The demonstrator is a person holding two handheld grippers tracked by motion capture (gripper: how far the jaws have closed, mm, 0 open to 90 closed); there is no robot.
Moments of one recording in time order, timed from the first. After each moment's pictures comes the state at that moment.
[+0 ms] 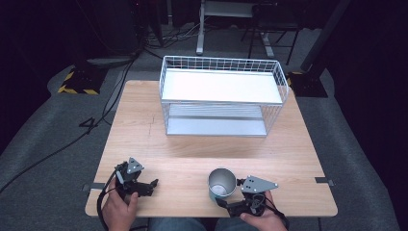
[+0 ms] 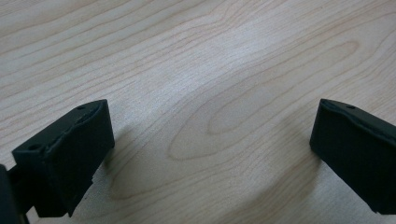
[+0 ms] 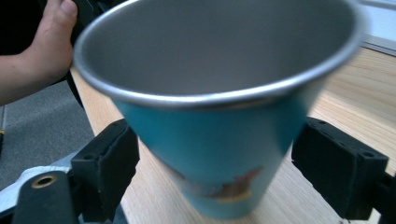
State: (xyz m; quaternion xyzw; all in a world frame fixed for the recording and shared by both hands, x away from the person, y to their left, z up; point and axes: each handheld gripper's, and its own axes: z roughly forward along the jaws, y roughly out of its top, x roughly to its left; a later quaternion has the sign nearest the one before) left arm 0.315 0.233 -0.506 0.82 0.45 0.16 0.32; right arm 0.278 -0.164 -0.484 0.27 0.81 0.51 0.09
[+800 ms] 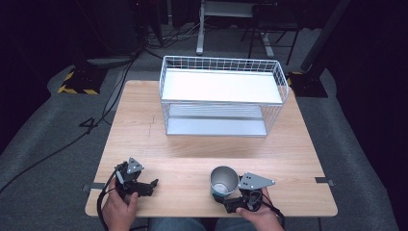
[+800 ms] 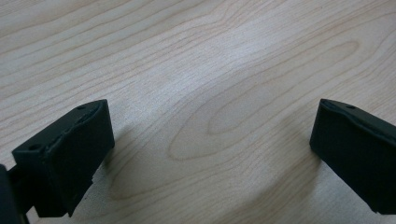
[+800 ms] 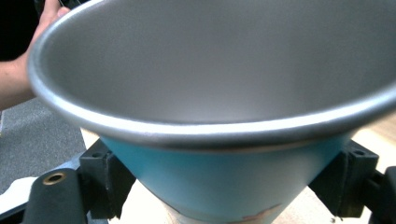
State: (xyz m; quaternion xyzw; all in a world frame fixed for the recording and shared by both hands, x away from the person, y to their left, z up) left arm 0.316 0.233 -0.506 0.82 0.45 0.16 0.32; right arm 0.287 -0.159 -0.482 0.26 0.81 0.52 0.10
